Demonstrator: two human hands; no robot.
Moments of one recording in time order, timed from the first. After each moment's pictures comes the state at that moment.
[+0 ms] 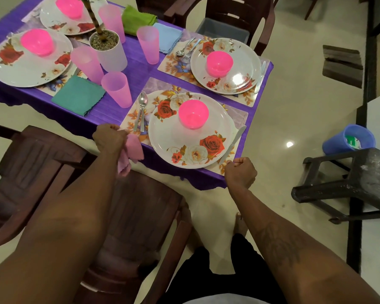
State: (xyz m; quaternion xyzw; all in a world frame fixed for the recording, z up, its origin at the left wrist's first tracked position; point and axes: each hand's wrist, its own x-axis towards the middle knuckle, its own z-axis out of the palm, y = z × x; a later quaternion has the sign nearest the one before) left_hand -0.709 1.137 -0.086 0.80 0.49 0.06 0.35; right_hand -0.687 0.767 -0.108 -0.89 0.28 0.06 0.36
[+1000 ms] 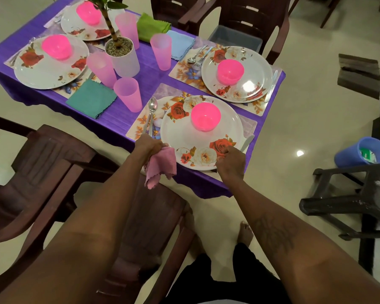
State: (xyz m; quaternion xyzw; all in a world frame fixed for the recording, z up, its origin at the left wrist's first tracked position) left_hand -0.680 1.070 -0.084 0.79 0.45 -0.16 0.39; right_hand -0.651 0.811 -0.090 -0.95 0.05 0.08 0.30
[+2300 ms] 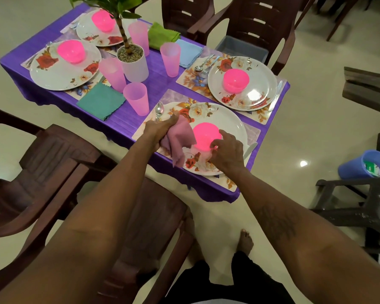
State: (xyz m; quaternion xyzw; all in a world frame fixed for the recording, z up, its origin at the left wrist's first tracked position) left_hand -0.649 1.072 -0.042 0.59 0.44 -0.03 0.68; right_hand -0.609 0.829 -0.074 -0.96 -0.20 0.10 0.16
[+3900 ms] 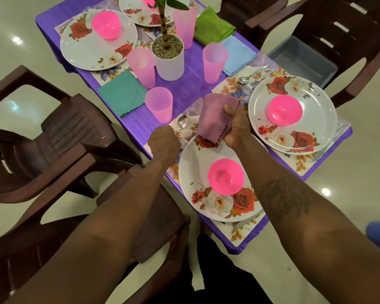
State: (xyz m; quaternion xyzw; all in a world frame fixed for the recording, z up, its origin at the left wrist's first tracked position) left_hand -0.599 1.109 -0.100 0.86 0.49 -0.04 0.14; right_hand -0.432 0.988 -0.072 -0.52 0.14 0.40 0.74
